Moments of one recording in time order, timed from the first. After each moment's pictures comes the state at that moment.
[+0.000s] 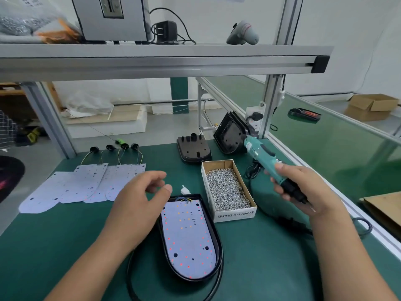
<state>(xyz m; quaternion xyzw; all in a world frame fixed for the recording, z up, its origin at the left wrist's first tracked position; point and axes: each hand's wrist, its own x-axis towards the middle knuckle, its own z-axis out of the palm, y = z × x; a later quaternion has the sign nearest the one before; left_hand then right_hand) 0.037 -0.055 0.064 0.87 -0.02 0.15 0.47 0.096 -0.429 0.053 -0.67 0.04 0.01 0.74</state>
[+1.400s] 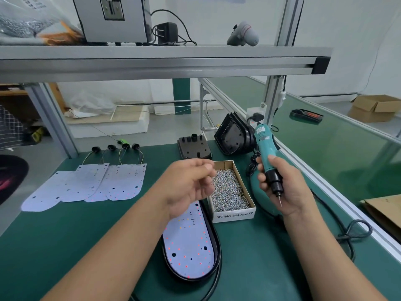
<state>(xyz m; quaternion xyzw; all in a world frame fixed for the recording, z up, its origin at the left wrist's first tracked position) 0.087 -0.132 0.093 0.57 -0.01 -0.17 0.80 0.107 -0.386 0.050 -0.51 0.04 -0.04 0.86</state>
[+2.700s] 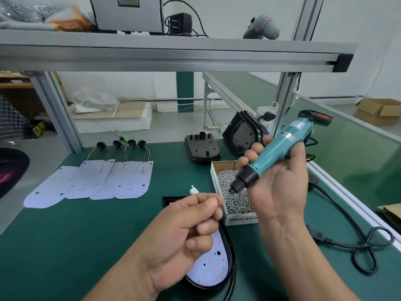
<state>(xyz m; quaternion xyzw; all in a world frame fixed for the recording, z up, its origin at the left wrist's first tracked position) 0.001 -0.102 0.084 0.44 0.00 -0.25 0.86 0.078 -0.286 0.092 -0.26 -0.04 -0.09 0.96</state>
